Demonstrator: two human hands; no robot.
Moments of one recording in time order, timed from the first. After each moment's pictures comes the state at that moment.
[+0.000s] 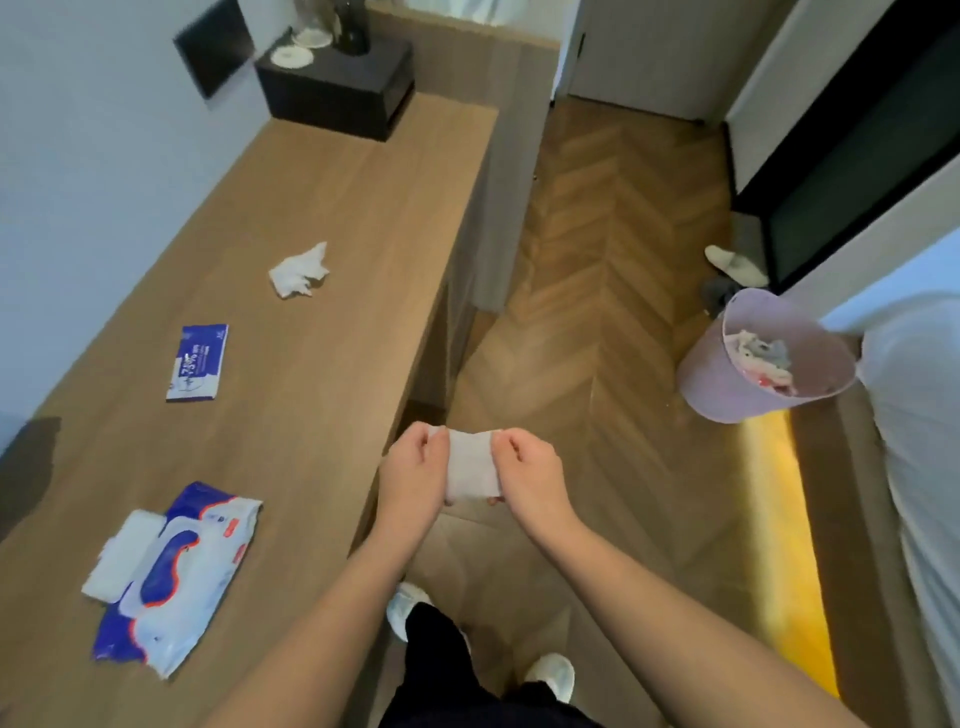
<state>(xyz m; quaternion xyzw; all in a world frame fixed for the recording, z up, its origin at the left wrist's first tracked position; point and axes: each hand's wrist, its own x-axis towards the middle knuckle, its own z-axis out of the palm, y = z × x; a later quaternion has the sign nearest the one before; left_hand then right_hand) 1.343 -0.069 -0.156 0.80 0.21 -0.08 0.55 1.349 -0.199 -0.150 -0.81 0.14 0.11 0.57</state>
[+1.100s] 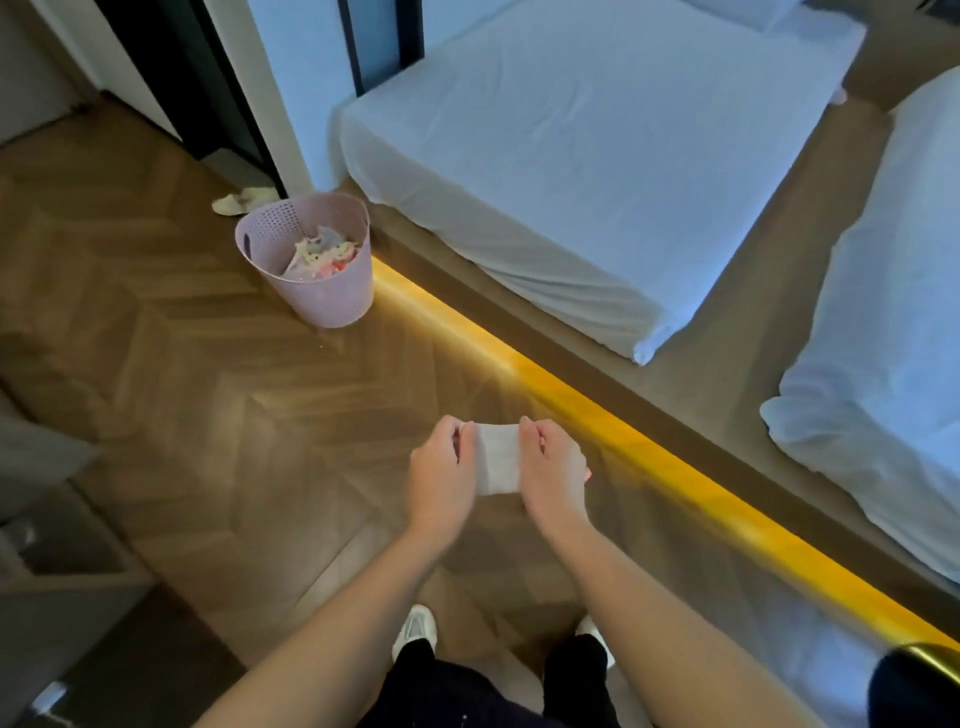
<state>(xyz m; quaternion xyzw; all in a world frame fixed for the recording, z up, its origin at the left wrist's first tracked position) 1.139 -0.488 -0.173 0.81 -0.33 -0.29 0.39 1.038 -0.542 -0.166 -0.58 0.66 -0.21 0.42</state>
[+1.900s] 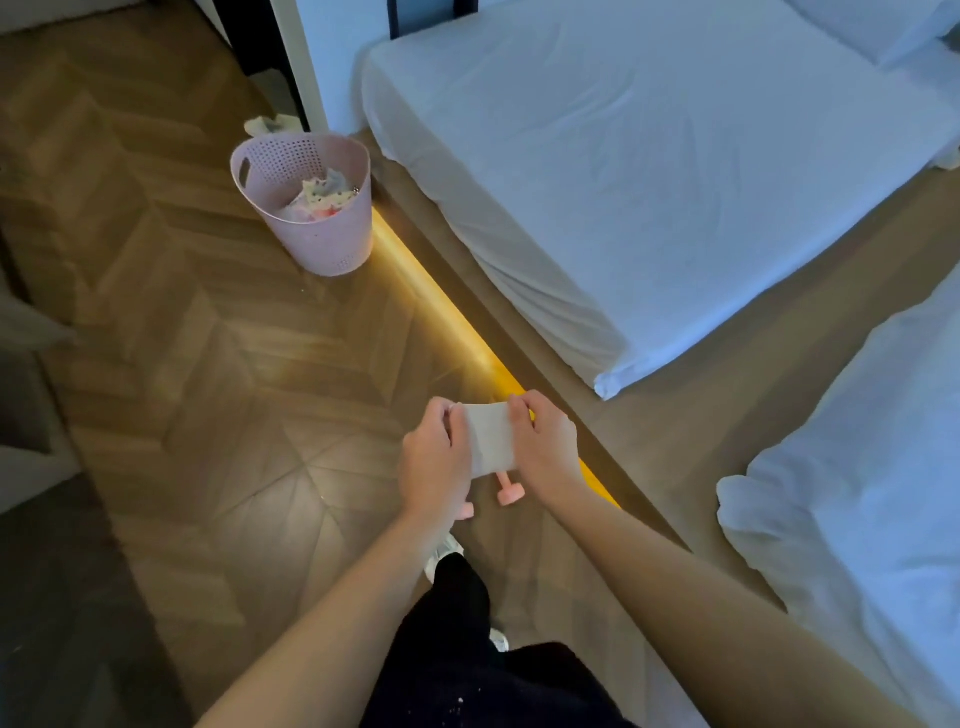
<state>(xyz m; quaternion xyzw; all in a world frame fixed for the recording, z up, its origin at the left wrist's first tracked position) 0.957 -0.648 -0.199 0.84 -0.14 -0.28 0.45 0.878 -0.738 -0.180 -0.72 0.51 -0.10 0.47</state>
